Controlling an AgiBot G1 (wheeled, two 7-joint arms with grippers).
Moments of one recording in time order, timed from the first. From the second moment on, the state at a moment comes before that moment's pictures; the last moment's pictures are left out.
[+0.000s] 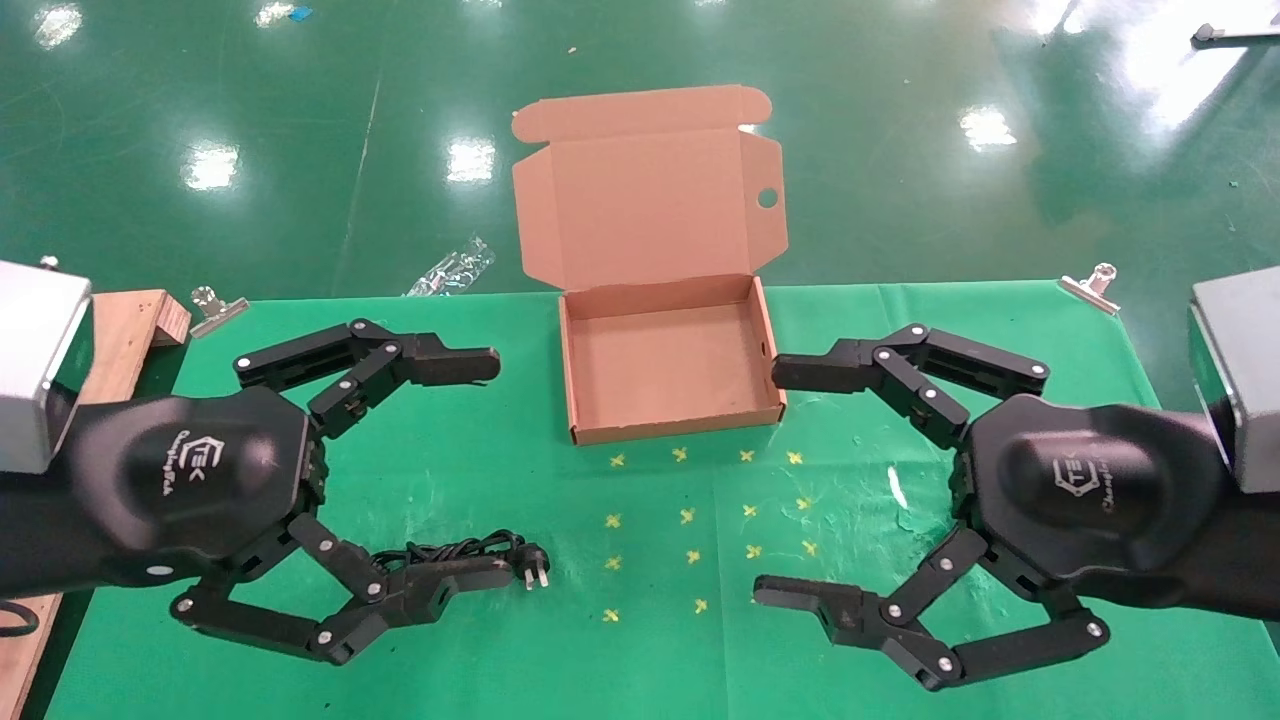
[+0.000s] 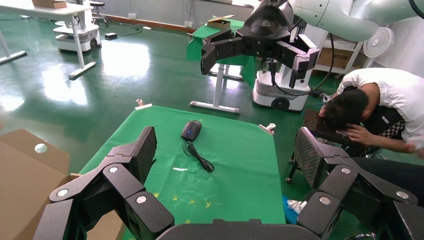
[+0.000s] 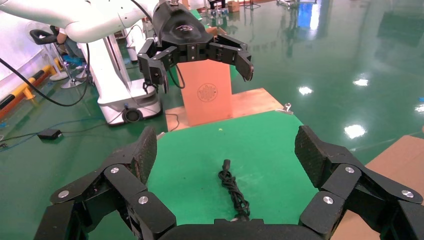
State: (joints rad) left arm -1.08 0.61 0.28 -1.28 0.74 1.49 -0.19; right arm 1.07 -0.61 -0.28 1.28 -0.73 -1.50 0.19
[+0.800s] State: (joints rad) left arm -1.14 0.73 0.56 -1.34 1.63 1.32 -0.09; right arm 0.98 -0.46 -0.37 1.33 -1.03 -1.43 0.22
